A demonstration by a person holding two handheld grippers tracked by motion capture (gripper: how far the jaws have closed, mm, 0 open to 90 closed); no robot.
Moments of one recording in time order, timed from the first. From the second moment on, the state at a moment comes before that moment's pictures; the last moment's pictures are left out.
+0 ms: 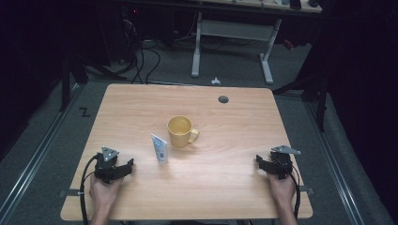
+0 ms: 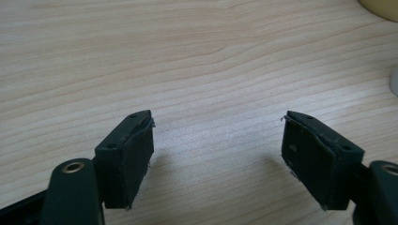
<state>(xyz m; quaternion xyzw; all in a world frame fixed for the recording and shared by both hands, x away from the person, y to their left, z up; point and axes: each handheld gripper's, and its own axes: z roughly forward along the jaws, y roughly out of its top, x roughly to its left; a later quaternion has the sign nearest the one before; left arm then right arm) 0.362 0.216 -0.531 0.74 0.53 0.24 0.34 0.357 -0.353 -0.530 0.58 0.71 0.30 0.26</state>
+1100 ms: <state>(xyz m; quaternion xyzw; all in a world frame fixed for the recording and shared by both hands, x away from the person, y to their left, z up) 0.336 0.196 -0.525 0.76 0.49 0.21 0.37 0.357 -0.353 -0.530 0.58 0.71 0.30 0.26</state>
